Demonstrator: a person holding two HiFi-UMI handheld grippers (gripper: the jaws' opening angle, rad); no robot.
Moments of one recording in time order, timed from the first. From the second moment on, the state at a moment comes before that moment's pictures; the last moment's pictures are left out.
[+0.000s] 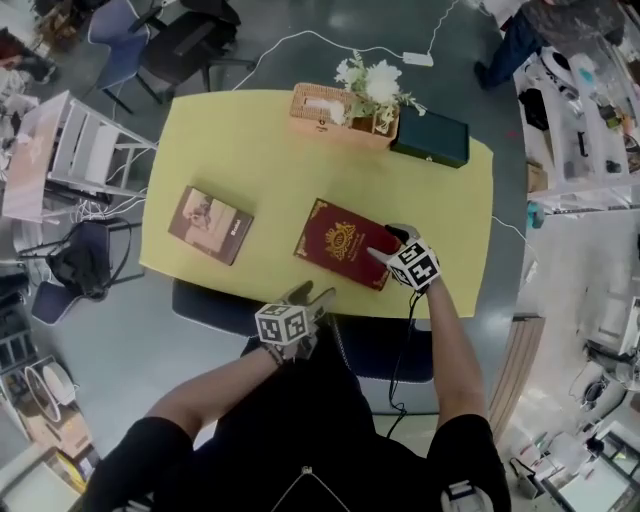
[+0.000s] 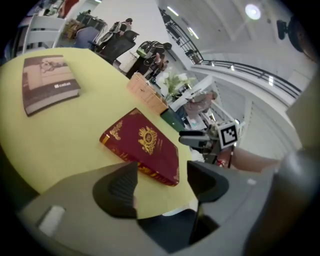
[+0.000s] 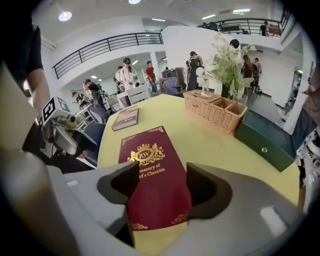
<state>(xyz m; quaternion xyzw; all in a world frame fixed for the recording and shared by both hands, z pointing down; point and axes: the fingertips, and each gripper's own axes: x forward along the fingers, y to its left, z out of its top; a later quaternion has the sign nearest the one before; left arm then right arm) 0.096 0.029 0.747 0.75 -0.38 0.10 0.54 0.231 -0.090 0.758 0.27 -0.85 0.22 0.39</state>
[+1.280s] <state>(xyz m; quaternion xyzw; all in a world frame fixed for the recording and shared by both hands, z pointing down) 0.120 -0.003 0.831 0.69 -0.43 0.06 0.58 0.217 -0.100 0.835 0.09 -0.85 0.33 0.40</state>
